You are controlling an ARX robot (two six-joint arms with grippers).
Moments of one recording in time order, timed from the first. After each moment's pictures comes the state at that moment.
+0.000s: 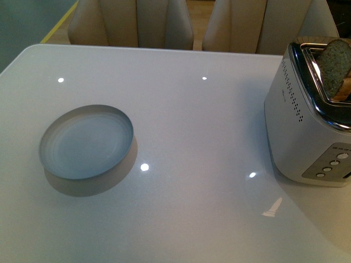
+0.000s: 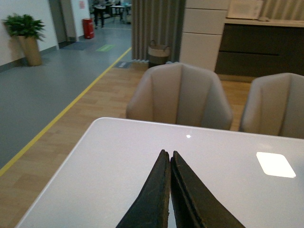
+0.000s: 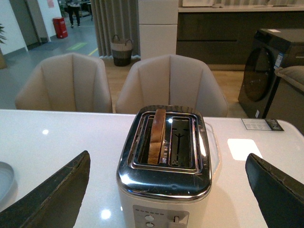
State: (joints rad) left arm -0.01 0.72 0.09 0.62 -0.01 -0.01; right arm 0.00 0.01 0.02 0.00 0.00 -0.01
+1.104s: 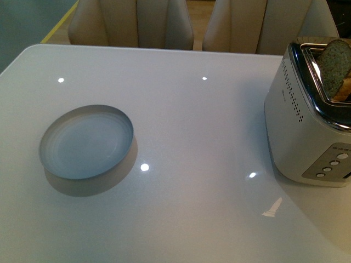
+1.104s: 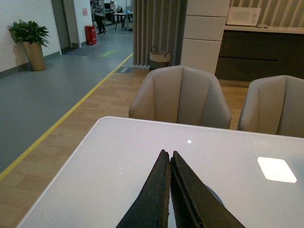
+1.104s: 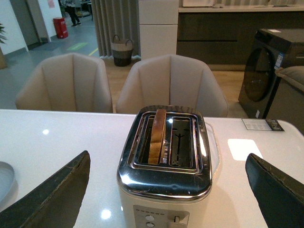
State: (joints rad) left arm 0.00 0.21 0.01 0.21 0.00 -0.01; right arm 0.00 0.01 0.02 0.00 0.00 -0.01
